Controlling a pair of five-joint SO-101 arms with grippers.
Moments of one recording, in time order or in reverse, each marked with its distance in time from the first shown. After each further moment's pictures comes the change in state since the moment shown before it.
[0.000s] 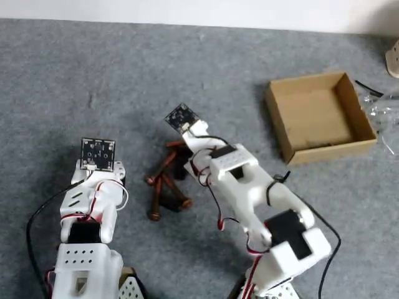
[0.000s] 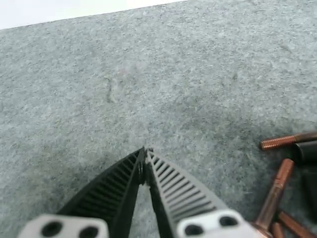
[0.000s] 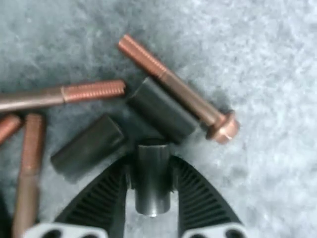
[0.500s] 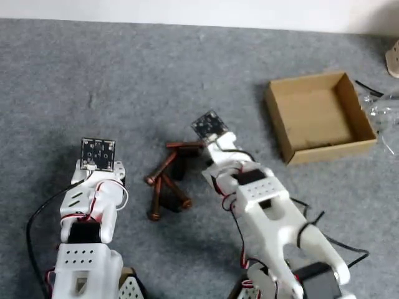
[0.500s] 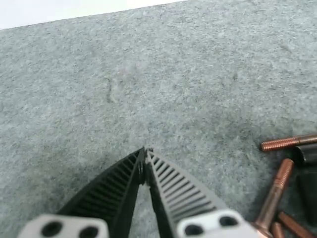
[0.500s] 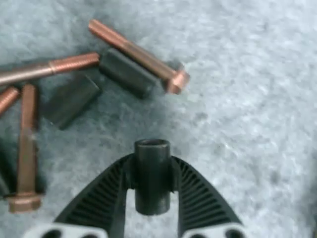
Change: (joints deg) left arm 0.0 0.0 0.0 0.0 0.0; right arm 4.8 -26.2 20.6 -3.3 -3.0
